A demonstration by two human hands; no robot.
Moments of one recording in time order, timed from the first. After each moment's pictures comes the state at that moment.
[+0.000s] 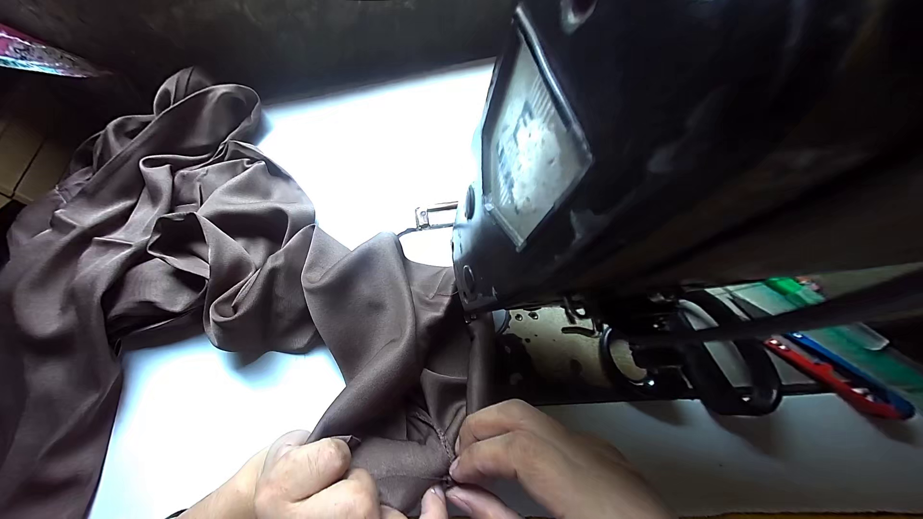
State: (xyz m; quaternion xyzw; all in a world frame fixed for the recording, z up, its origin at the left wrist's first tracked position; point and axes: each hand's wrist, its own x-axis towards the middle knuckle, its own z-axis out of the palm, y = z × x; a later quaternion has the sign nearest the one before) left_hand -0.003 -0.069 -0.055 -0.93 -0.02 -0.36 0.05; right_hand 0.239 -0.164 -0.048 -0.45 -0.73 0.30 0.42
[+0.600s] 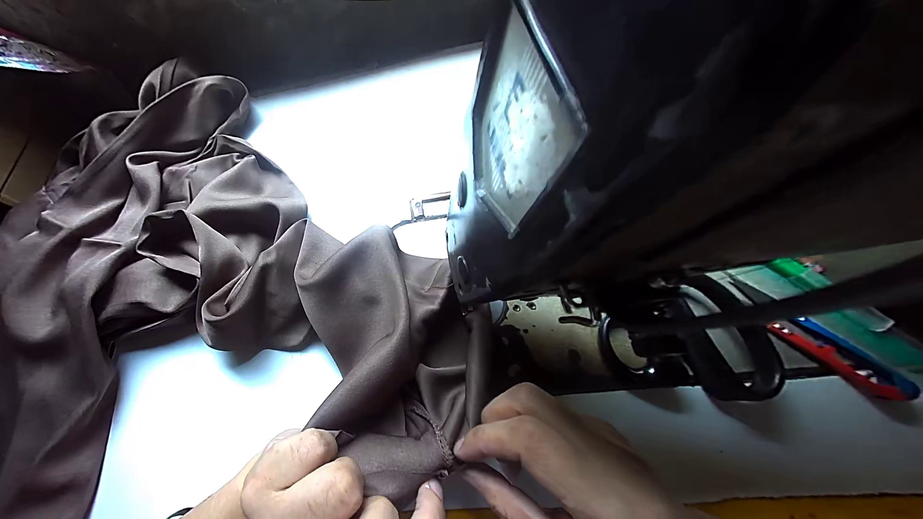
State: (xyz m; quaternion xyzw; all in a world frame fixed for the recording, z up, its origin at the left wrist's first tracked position) left_hand -0.003 -0.075 -0.050 -0.93 -0.07 -0.36 0.04; right_hand 0.243 -0.166 -0.059 -0.48 -0.73 0.25 0.42
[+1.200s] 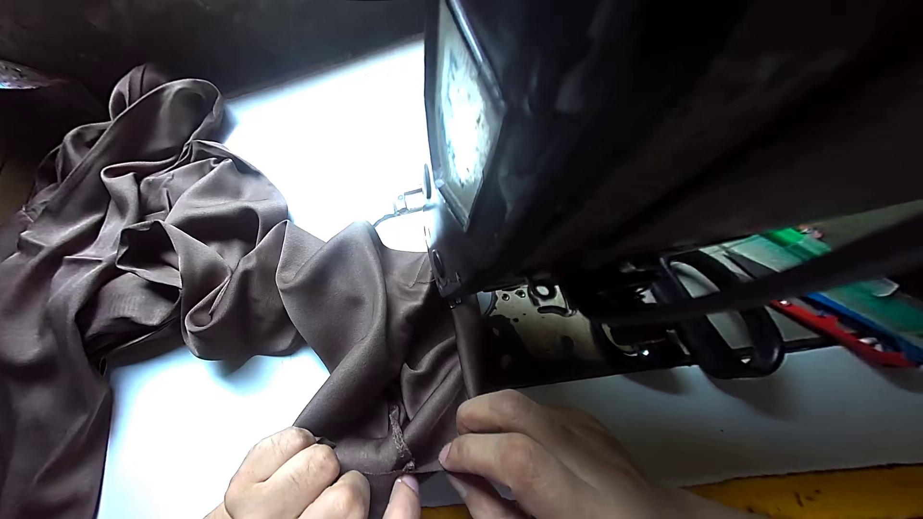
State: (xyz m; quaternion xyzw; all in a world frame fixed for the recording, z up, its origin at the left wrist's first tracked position) left_hand -0.009 -0.075 -0.049 -0.95 -0.08 -0.31 0.04; right_hand 0.235 -0.164 -0.065 -0.45 -0.76 0.15 0.44
